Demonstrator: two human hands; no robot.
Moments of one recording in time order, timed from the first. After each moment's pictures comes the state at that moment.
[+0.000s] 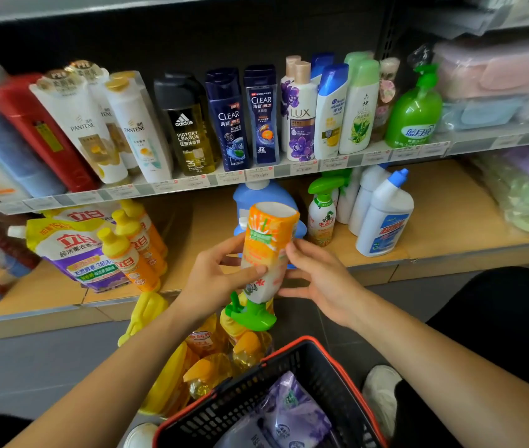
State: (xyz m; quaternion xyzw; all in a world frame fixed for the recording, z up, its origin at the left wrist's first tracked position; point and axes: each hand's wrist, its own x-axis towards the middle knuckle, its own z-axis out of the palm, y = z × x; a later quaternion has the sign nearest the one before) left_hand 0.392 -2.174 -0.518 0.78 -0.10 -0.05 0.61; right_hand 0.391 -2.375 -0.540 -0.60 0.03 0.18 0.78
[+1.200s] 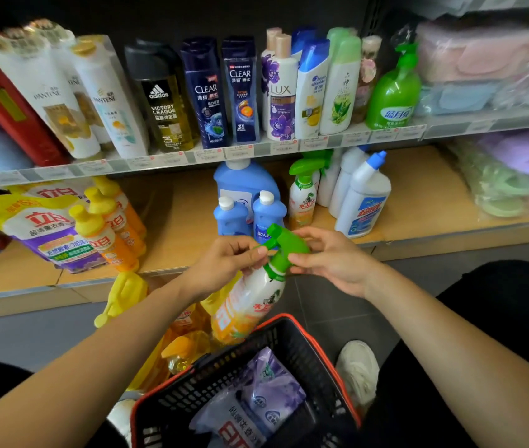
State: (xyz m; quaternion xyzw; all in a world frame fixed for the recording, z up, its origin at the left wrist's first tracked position) left_hand 0.403 -2.208 -0.546 0.76 -0.18 -0.18 0.60; right_hand 0.392 -2.439 -0.553 -0.61 0.02 0.21 0.76
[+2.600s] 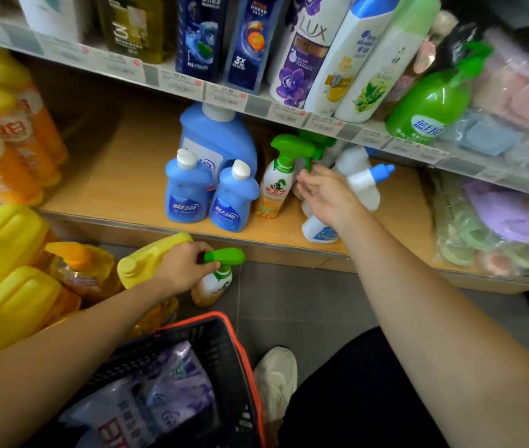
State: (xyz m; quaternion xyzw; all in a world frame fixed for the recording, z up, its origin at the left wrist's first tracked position) left_hand 0.459 -2.241 -0.727 0.91 0.00 -0.13 0.39; right_hand 0.578 -2.491 -0.594 -0.63 0.18 0.11 0.74
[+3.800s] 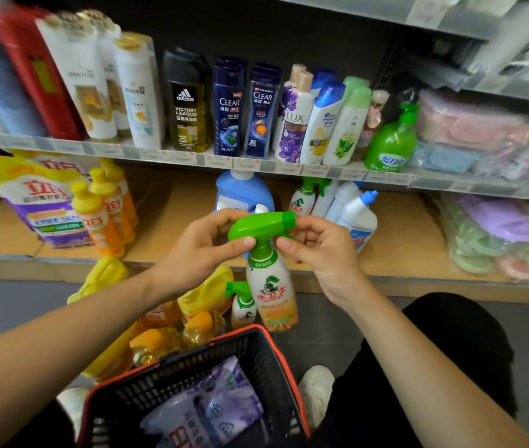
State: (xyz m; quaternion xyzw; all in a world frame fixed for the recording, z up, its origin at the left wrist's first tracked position) left_hand 0.372 -2.204 -0.501 0.68 -0.18 -0.05 0.71; right_hand 0.377 -2.424 -0.495 -0.70 -0.14 0.00 0.70
